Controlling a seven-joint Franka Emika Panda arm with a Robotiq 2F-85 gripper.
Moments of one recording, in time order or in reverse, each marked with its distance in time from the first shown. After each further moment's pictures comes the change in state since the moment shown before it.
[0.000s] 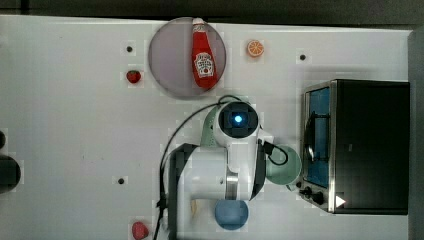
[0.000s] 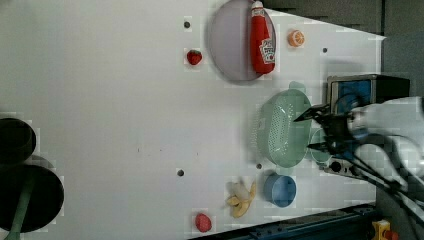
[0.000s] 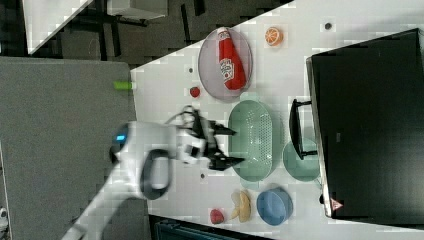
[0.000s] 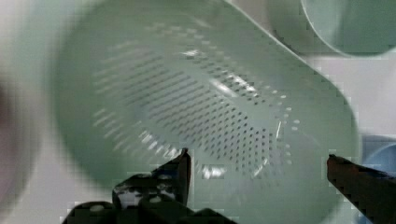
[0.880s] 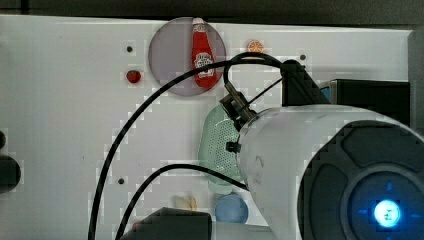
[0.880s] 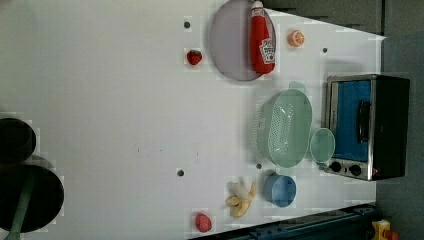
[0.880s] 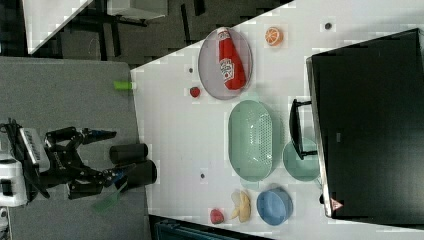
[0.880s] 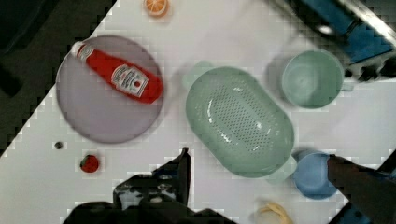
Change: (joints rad) arm 0.001 -0.329 -0.024 0.574 0.039 -0.672 -0.268
